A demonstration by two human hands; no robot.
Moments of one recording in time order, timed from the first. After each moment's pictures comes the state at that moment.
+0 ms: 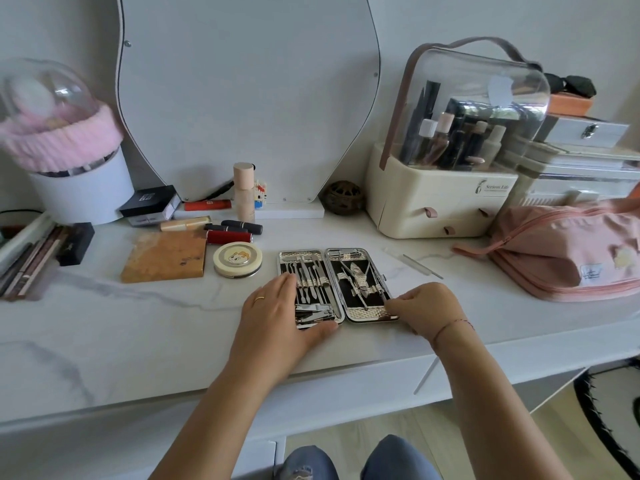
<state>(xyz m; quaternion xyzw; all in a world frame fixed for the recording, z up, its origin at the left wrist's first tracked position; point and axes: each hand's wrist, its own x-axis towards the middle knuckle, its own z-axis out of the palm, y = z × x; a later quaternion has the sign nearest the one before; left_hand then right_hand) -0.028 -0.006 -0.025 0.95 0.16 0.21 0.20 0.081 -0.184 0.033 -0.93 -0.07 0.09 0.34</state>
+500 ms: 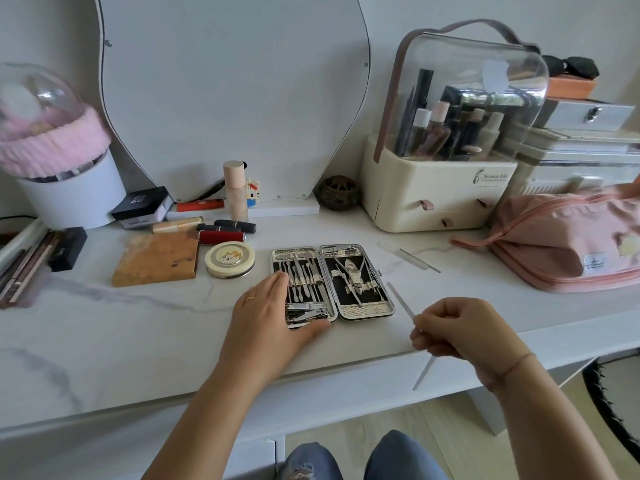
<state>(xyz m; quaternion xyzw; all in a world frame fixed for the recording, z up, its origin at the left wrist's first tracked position) -0.029 -0.007 -0.021 0.94 0.17 0.20 0.21 0.062 -0.238 0.038 -0.81 -0.08 0.18 0.55</state>
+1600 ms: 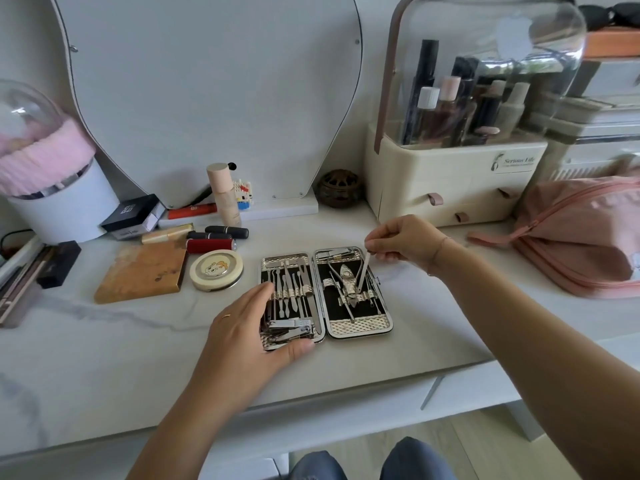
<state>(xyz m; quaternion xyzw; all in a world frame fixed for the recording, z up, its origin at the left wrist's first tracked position) -0.033 -0.006 -0.017 0.92 0.19 0.17 0.28 0.219 -0.157 0.031 -0.77 -0.27 0.24 0.52</state>
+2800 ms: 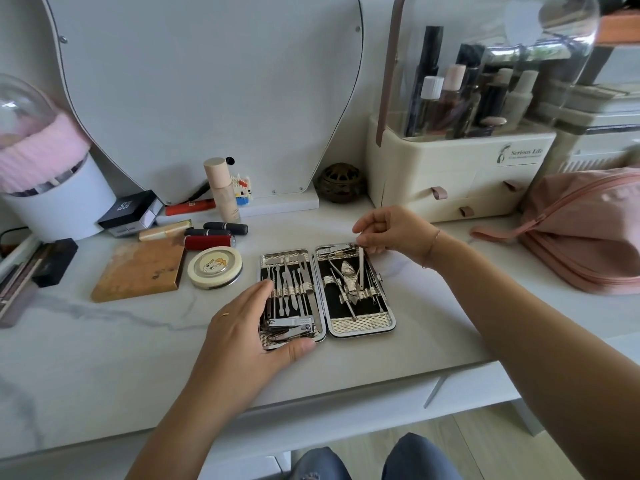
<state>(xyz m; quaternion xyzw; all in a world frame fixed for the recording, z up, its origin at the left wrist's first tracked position) -0.033 -0.006 -0.017 0.92 0.20 0.17 0.29 0.233 -0.141 0.022 -0.75 -0.38 0.25 0.49</state>
